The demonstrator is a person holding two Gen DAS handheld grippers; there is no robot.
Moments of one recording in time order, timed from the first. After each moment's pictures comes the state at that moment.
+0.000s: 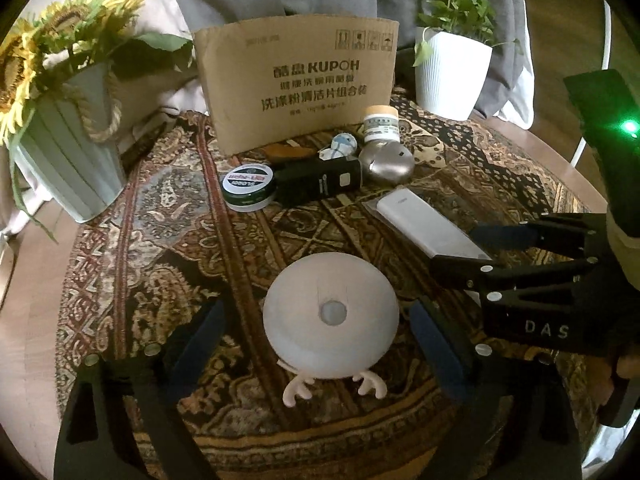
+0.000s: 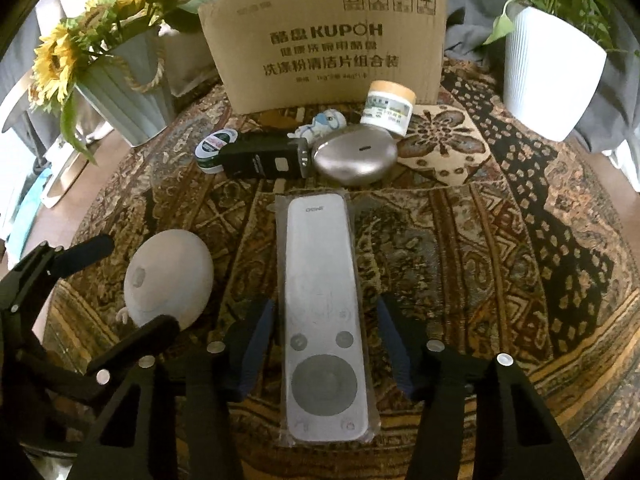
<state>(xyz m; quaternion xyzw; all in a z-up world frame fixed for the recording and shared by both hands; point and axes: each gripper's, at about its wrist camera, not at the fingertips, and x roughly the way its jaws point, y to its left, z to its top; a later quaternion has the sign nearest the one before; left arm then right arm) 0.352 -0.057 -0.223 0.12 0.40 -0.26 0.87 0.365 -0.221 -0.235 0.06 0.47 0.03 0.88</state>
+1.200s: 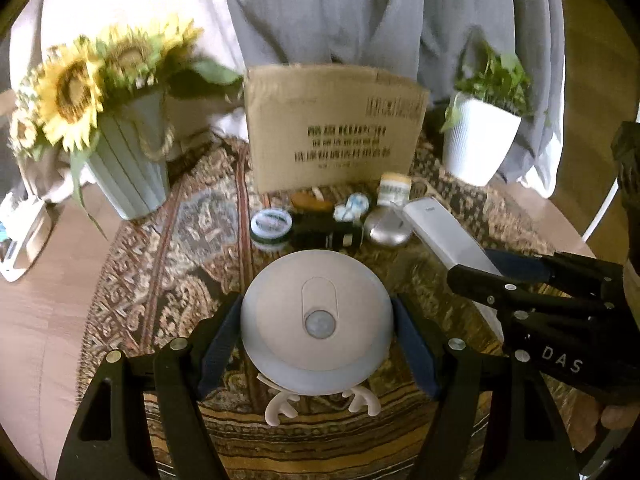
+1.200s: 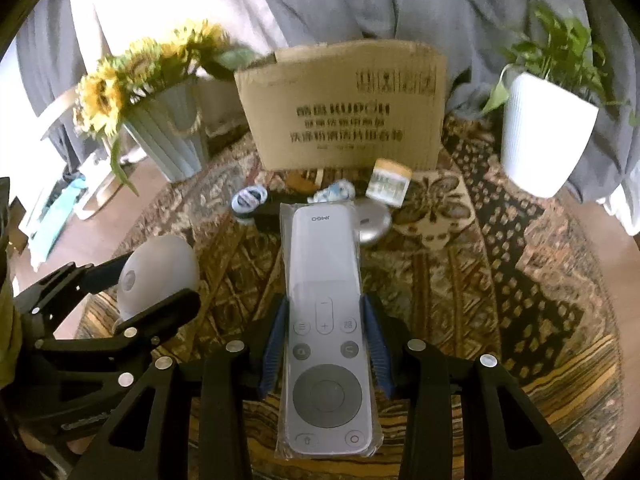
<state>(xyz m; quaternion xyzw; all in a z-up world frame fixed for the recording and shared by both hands) 0.329 -0.068 -0.160 0.05 0.37 -0.17 0.91 0.348 -0.233 -0.175 0.05 0.40 0.07 0.91</state>
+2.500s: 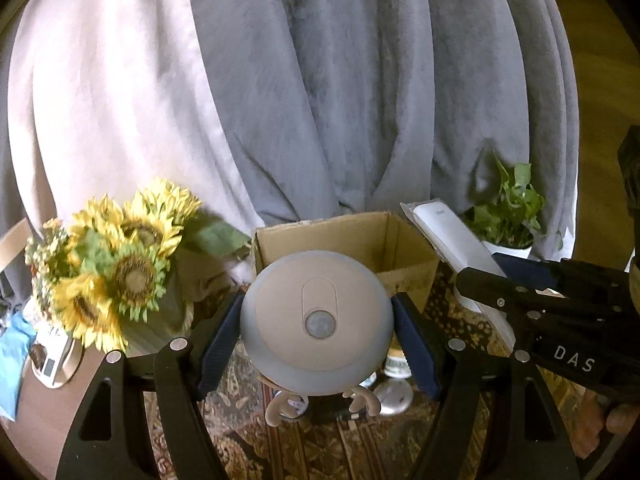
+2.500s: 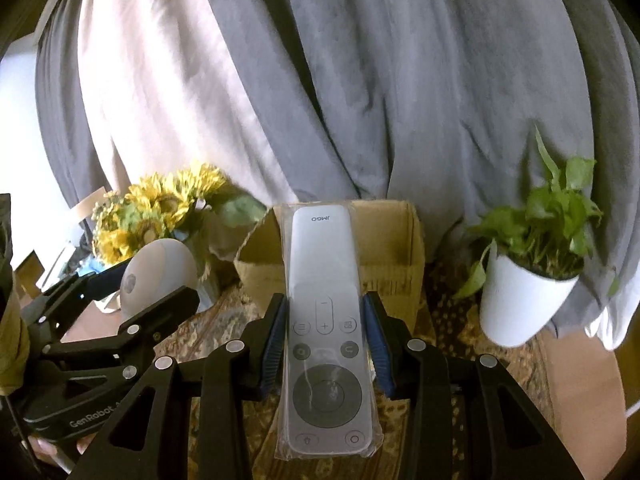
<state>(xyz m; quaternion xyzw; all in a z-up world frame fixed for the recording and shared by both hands) 0.405 -0.107 -0.026 0.06 0.25 -0.15 0.95 0.409 -0.278 -0.037 0.06 0.27 0.08 0.96</state>
